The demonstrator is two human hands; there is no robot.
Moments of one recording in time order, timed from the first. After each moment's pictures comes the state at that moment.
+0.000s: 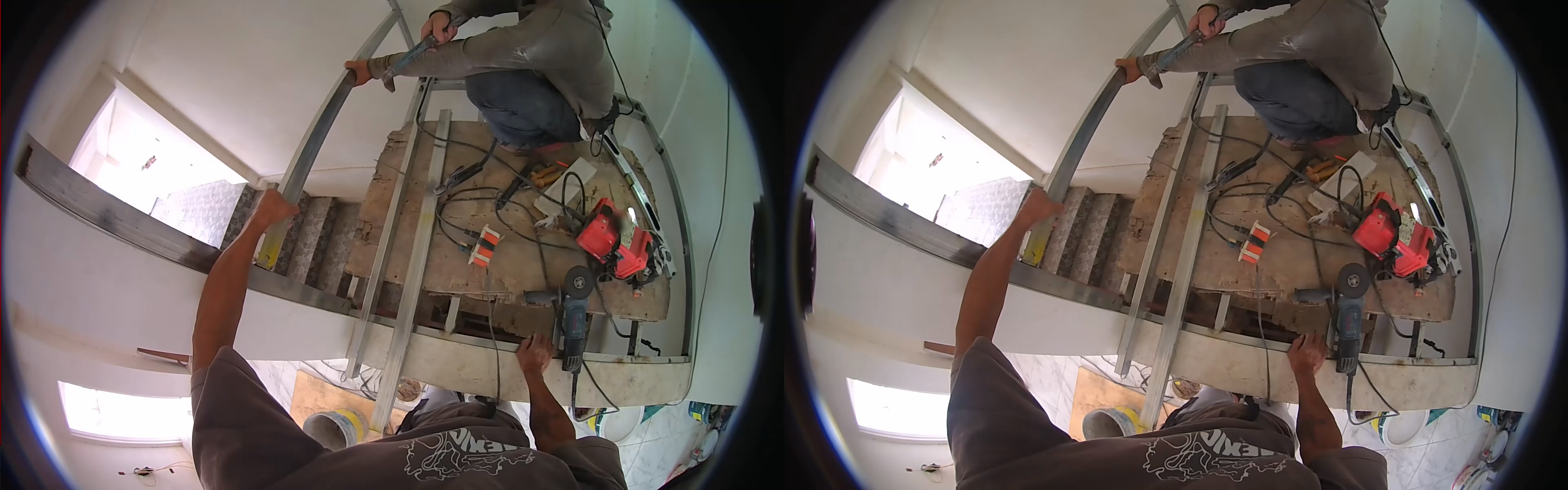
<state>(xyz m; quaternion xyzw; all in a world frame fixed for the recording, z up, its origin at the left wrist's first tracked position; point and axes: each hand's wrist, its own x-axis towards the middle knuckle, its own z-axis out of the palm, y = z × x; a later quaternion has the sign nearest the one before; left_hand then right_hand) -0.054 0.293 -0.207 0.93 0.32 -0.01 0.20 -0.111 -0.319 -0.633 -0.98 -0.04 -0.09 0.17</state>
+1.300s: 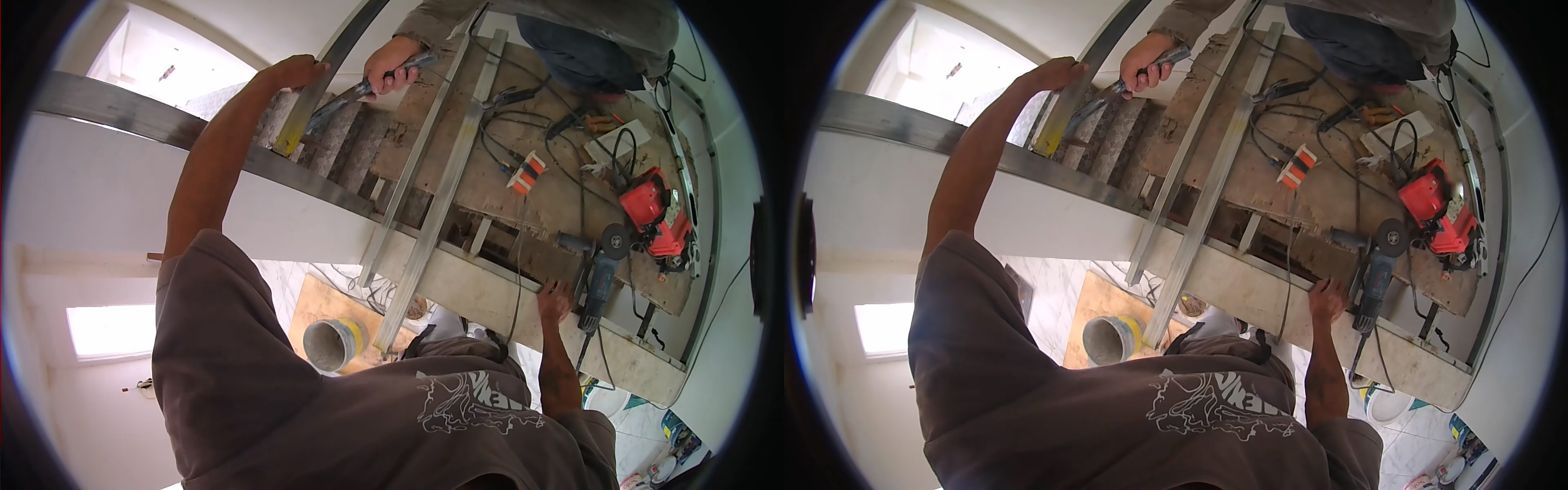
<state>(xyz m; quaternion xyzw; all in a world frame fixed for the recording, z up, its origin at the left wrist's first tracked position) -0.019 0.339 -0.191 0.98 0.16 -0.14 0.00 -0.109 -0.319 -0.631 -0.98 -0.06 -0.09 0.14</state>
